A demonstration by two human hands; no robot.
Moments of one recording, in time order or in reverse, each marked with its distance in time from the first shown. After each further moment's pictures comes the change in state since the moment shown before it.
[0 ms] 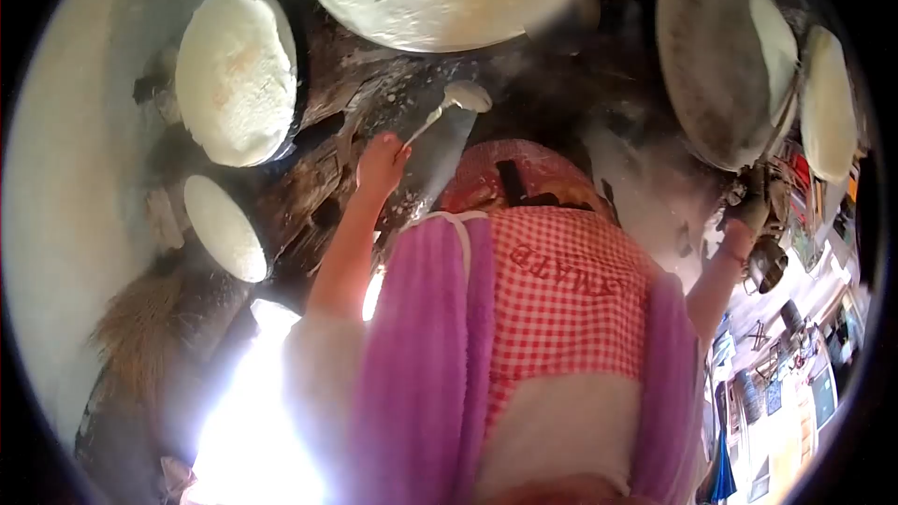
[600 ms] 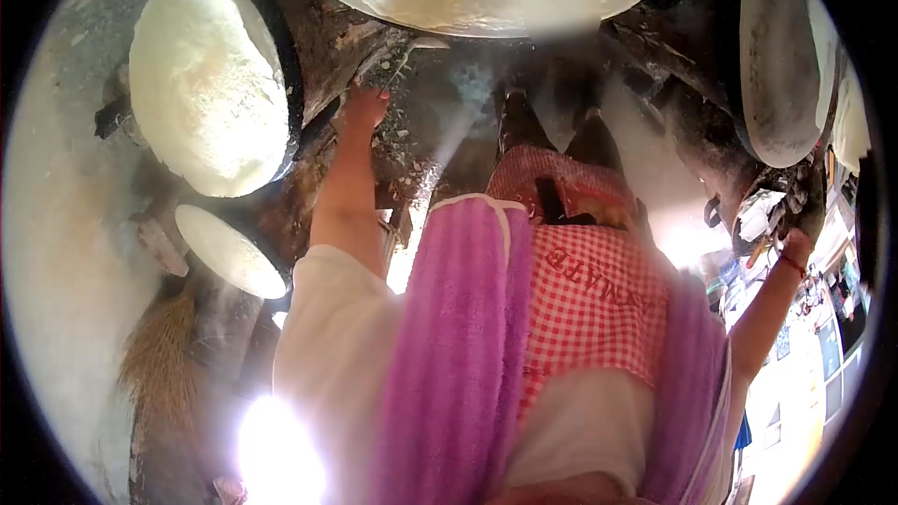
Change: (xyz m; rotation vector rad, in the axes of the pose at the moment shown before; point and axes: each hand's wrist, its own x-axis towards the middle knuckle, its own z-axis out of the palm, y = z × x) left_hand 0.119 -0.128 0.038 0.246 -0.428 -0.483; right_hand -0.057 -0.074 0.066 -0.162 -0.082 -0.027
